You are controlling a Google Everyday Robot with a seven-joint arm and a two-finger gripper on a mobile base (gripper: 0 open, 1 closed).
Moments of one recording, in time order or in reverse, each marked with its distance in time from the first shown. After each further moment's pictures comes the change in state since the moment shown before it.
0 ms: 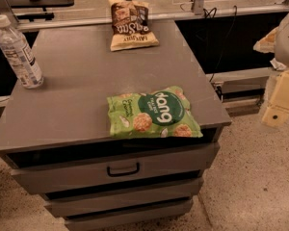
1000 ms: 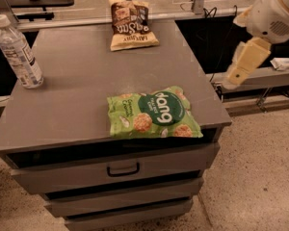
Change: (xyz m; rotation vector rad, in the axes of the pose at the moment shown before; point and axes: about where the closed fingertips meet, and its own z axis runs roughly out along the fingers) arm -0.040 -0.099 0.034 0.097 -0.179 0.024
